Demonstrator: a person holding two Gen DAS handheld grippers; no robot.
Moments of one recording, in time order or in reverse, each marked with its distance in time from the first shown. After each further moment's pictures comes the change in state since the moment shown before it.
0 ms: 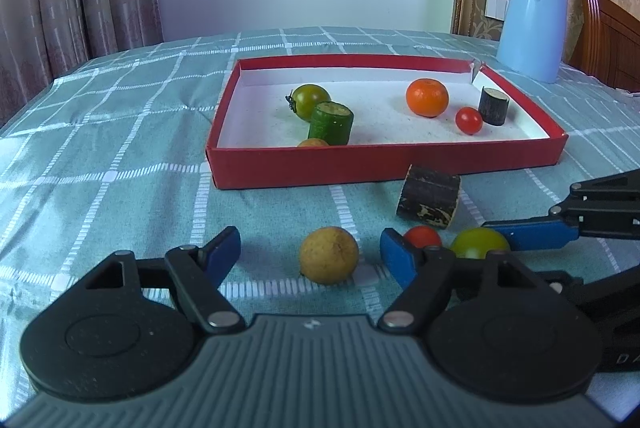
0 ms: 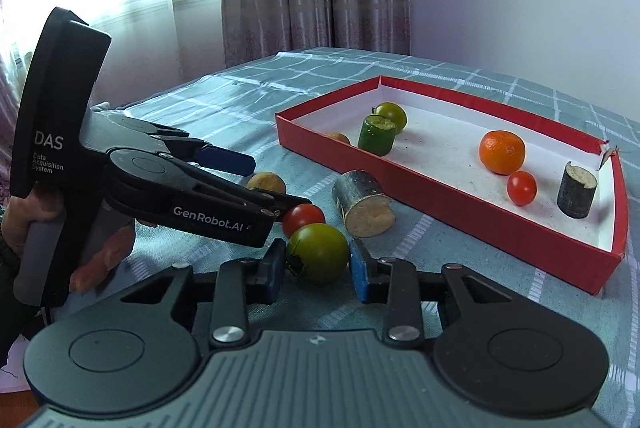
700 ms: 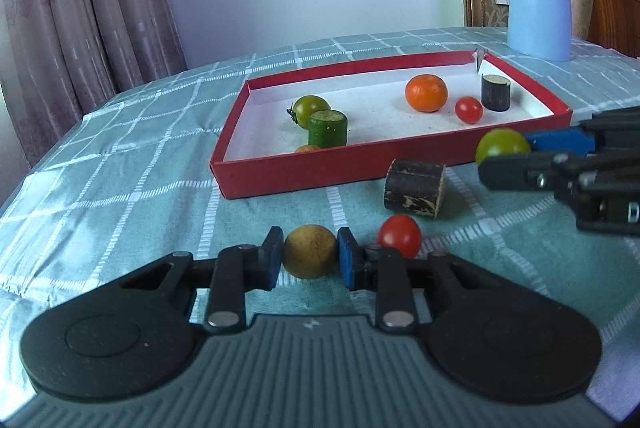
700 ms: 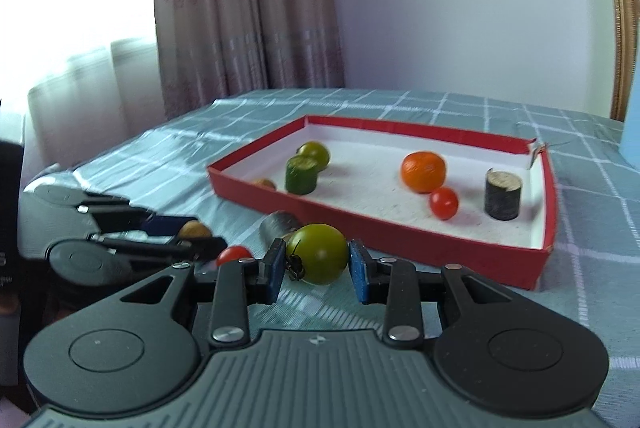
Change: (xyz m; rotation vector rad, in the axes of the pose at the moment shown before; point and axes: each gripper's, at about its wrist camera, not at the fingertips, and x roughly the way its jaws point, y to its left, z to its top) left arm -0.012 -0.033 -0.008 0.095 -0.040 0.132; right arm -0.019 -0.027 0.004 0.141 -0.136 -0.157
